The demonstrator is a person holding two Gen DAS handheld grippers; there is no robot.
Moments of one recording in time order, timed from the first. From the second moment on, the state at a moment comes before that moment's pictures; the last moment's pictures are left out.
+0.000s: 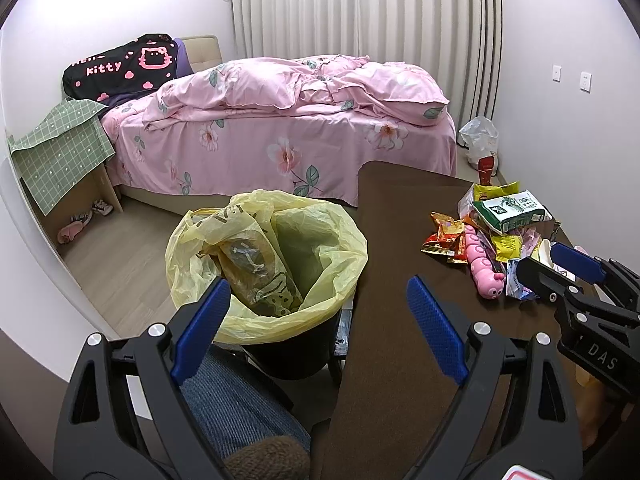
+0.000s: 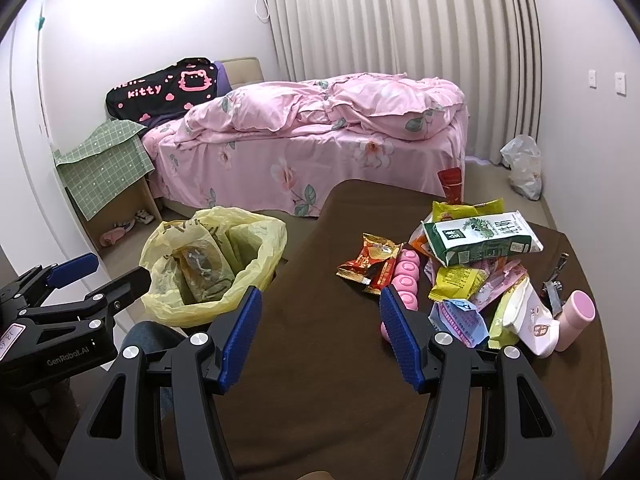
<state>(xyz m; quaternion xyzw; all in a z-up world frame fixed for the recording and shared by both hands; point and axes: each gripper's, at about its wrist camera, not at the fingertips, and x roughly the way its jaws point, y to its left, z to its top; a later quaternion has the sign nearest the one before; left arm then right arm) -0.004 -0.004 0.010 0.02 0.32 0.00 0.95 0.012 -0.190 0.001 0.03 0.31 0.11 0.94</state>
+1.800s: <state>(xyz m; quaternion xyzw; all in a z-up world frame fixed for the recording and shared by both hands) -0.005 0.009 0.005 0.01 0.32 0.00 0.95 0.013 -0.191 -0.001 0.04 0.32 0.11 0.94</state>
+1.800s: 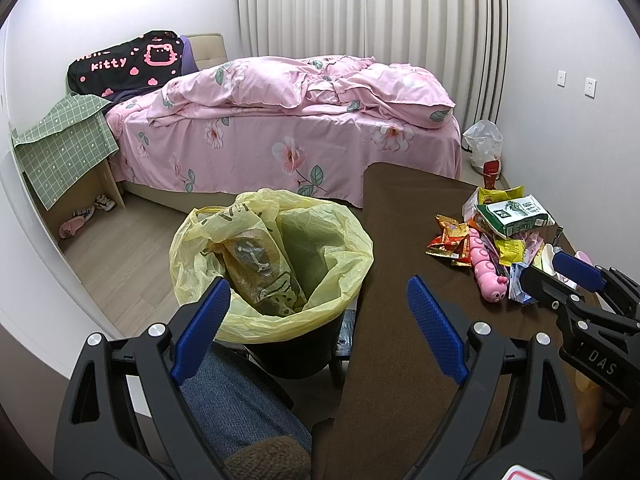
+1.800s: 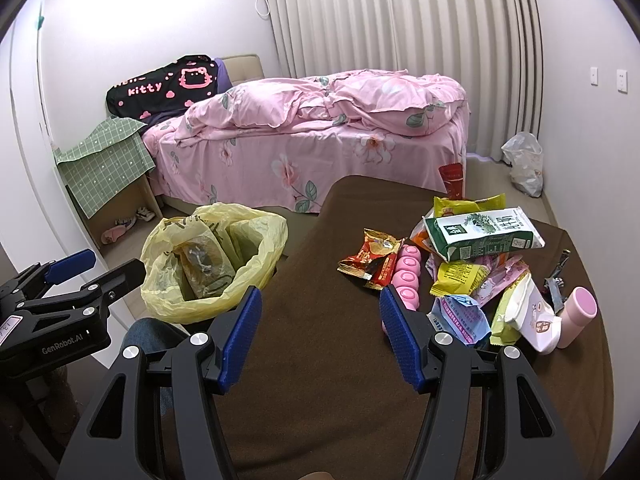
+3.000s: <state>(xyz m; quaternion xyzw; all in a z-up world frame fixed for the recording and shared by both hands) 0.110 -0.096 -0.046 0.03 0.34 -0.19 0.92 0.024 -0.346 -0.057 0.05 0.35 -0.04 0.93</state>
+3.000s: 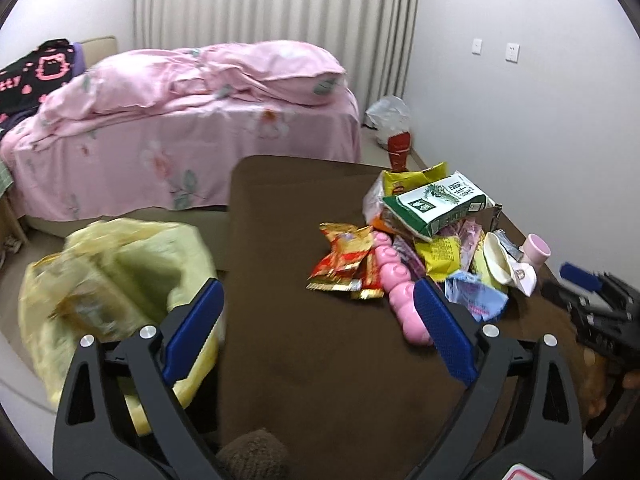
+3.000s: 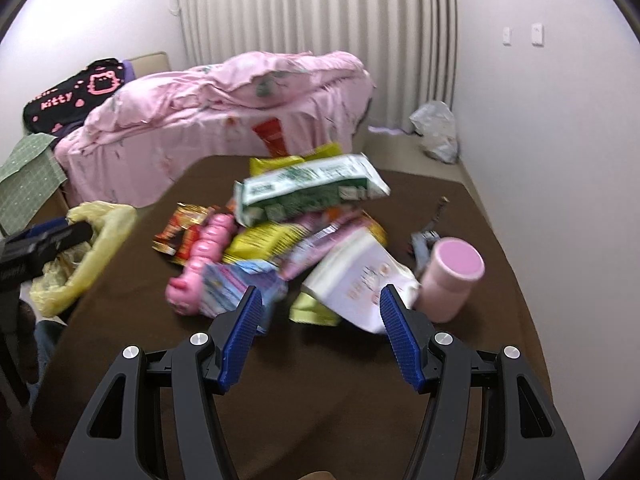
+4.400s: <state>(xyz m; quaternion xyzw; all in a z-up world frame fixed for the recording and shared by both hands) 0.155 -0.090 -0.094 -0.05 0.45 -0.25 0.85 0.047 -0.319 -0.086 0.05 0.40 0.04 0.91</state>
